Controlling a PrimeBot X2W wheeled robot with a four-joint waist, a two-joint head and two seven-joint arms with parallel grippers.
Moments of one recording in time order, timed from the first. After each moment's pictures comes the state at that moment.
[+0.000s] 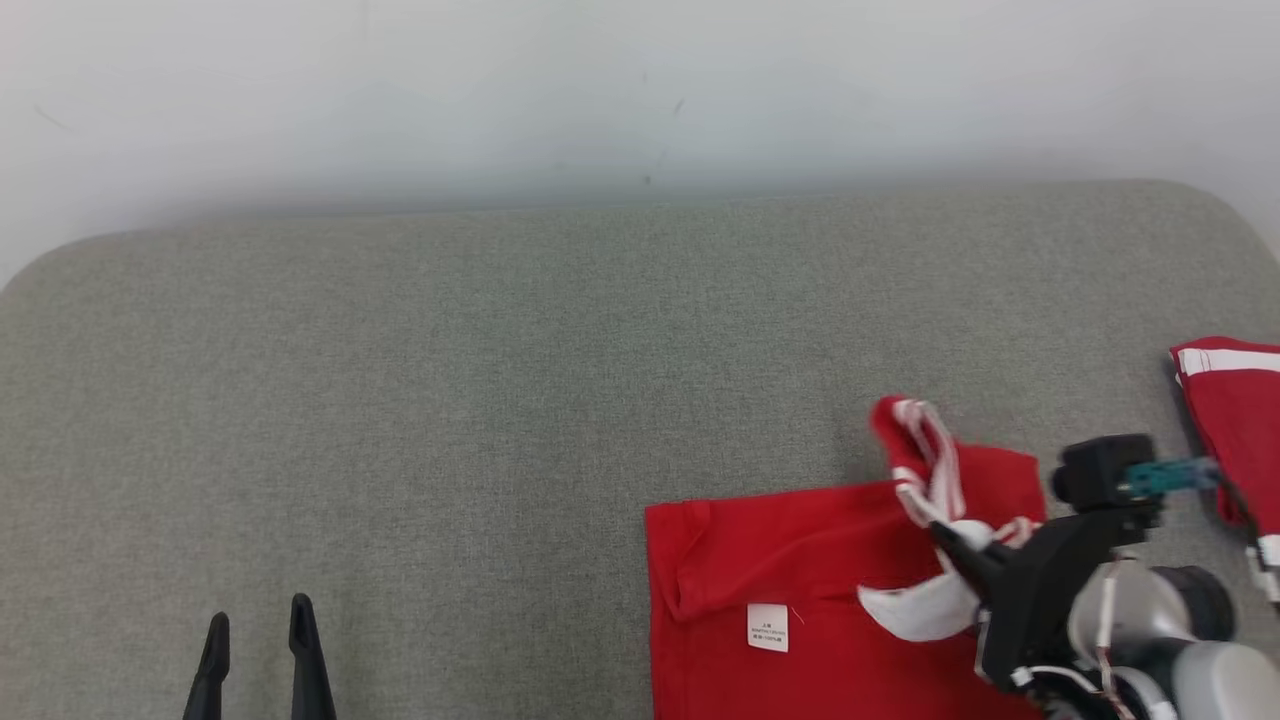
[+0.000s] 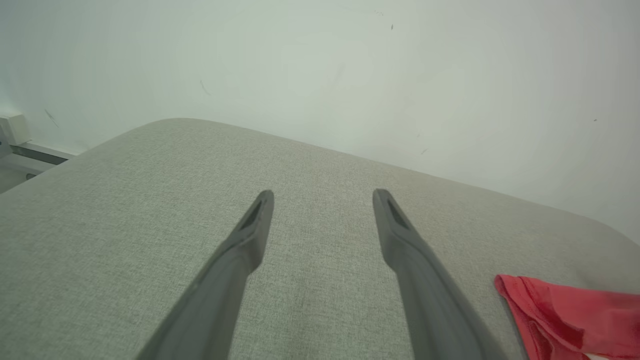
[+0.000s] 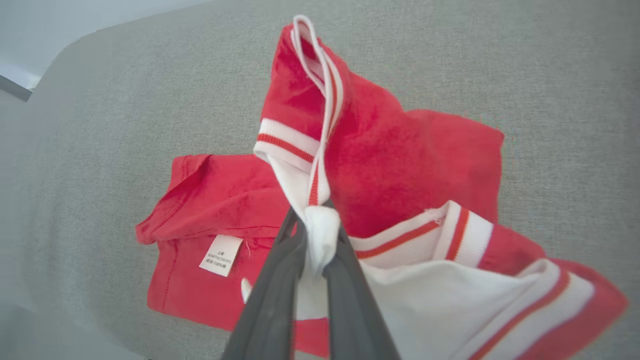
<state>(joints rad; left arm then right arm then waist) 0.14 0.05 0.05 0.00 -0.34 -0.07 -0.26 -0.13 -0.16 0.00 -0.11 0.42 0.13 0.84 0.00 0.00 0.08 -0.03</state>
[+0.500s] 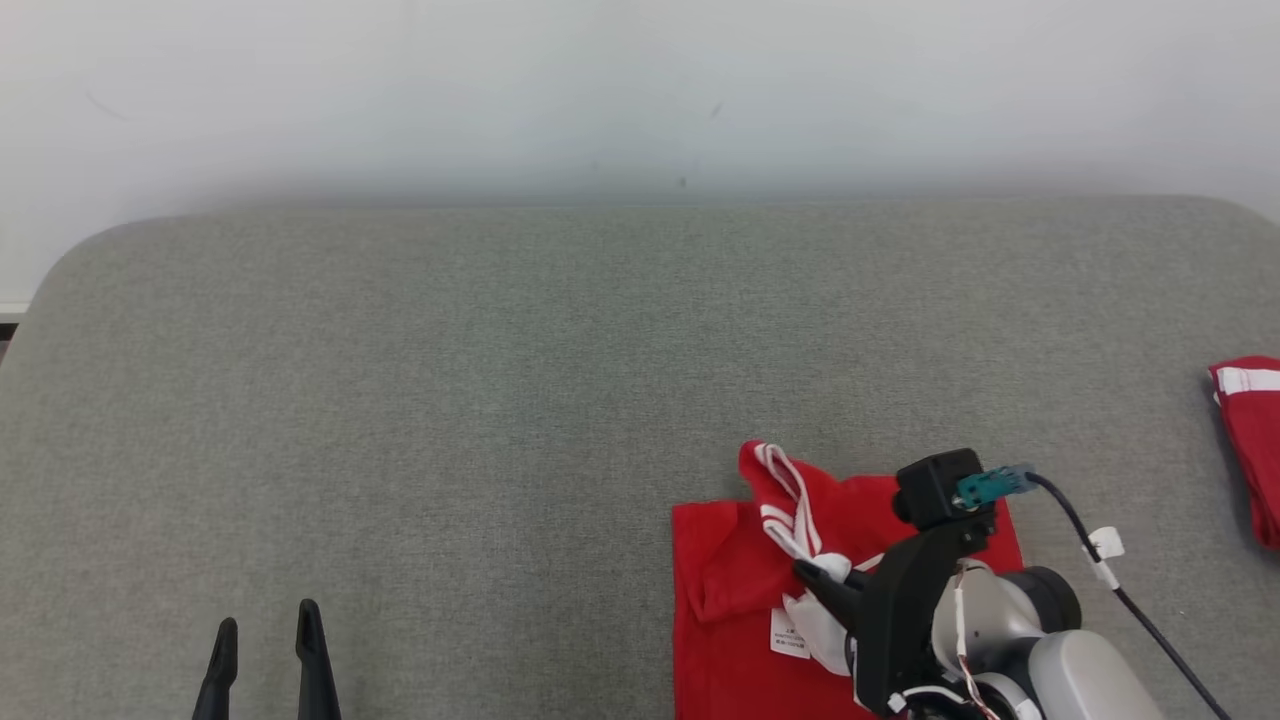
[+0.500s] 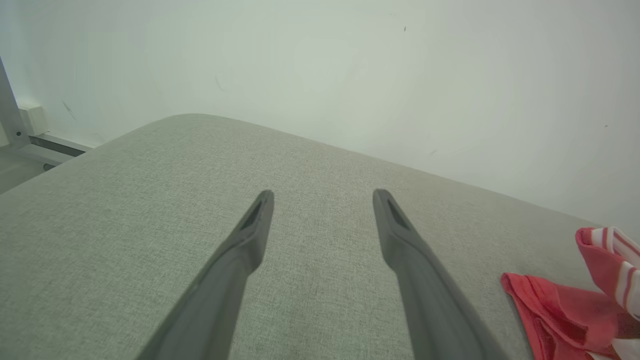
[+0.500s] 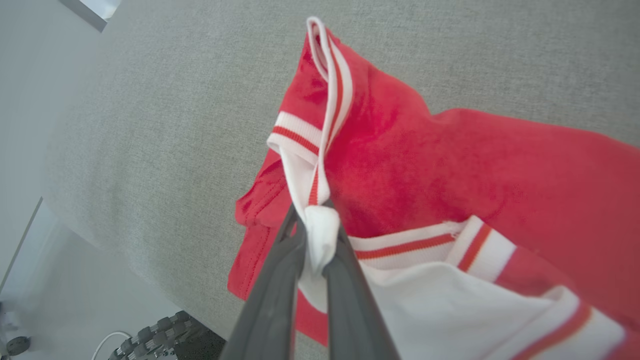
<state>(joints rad) 0.14 0.05 0.04 0.00 -0.35 -0.08 -0.26 -0.21 -0.12 0.24 0.04 0.47 0.13 0.80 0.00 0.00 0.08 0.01</state>
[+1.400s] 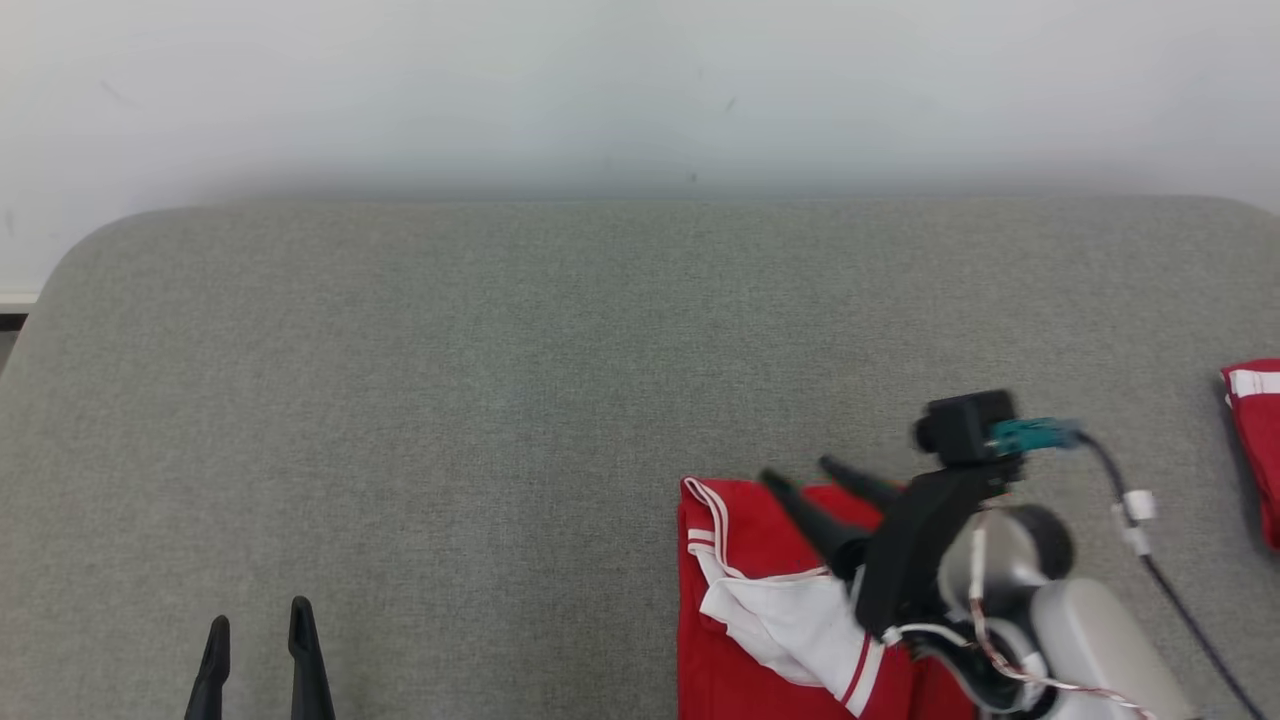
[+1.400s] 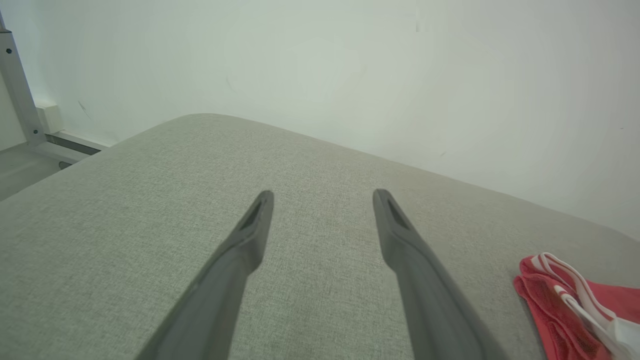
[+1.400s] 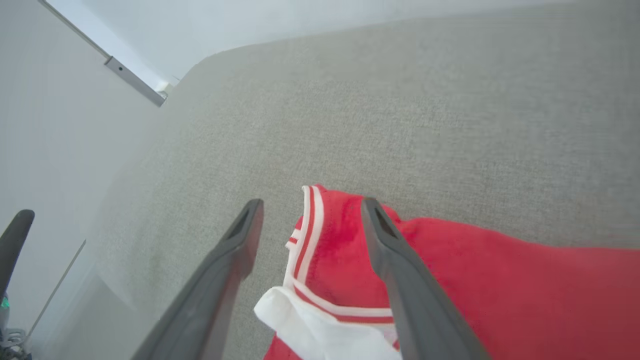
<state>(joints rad) 0.14 0.05 0.06 0.01 -0.35 -0.08 -0.26 -0.31 -0.09 0.26 0.10 0.54 0.13 0.63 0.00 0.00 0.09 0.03</state>
